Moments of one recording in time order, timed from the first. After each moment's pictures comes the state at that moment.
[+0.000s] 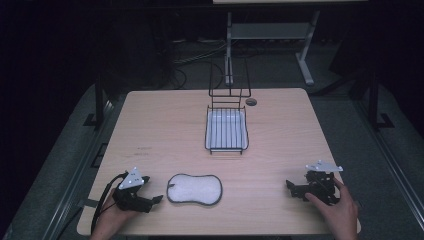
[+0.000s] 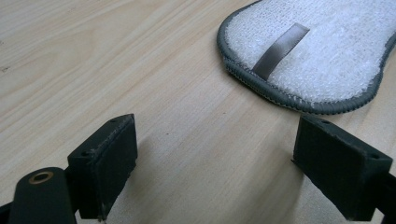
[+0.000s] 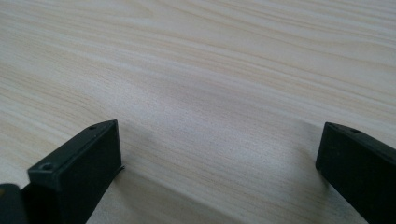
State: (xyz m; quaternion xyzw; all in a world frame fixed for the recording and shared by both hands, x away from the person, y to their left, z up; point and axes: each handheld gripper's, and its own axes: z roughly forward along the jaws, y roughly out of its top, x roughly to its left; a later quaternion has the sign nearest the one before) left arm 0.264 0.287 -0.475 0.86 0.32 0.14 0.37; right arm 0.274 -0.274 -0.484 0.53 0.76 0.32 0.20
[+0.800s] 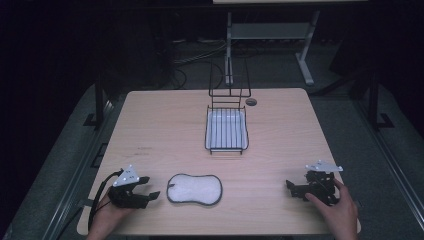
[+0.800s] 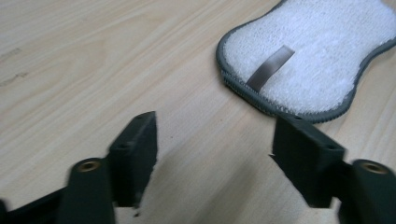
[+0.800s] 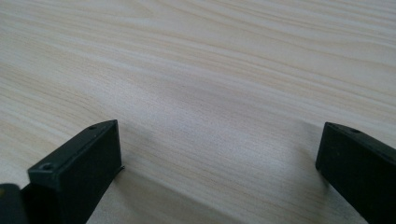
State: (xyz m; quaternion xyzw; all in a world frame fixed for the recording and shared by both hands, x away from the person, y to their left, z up) left arm 0.263 0.294 -0.456 0.86 0.33 0.12 0.38; right arm 0.274 -0.274 -0.484 0.53 0.76 0.32 0.20
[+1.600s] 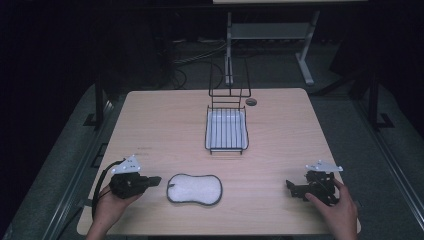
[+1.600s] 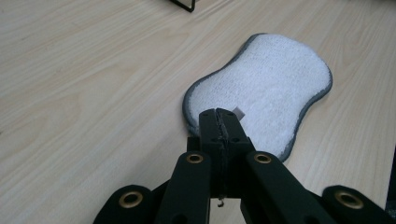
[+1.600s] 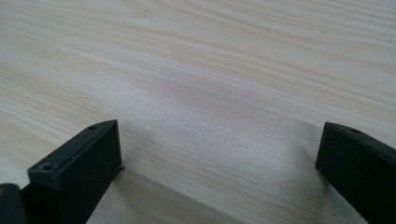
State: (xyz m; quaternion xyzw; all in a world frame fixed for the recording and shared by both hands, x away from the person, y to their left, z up) left arm 0.276 0.279 -0.423 0.86 0.31 0.07 0.41; right arm 0.274 -0.274 -0.484 0.53 0.76 0.32 0.20
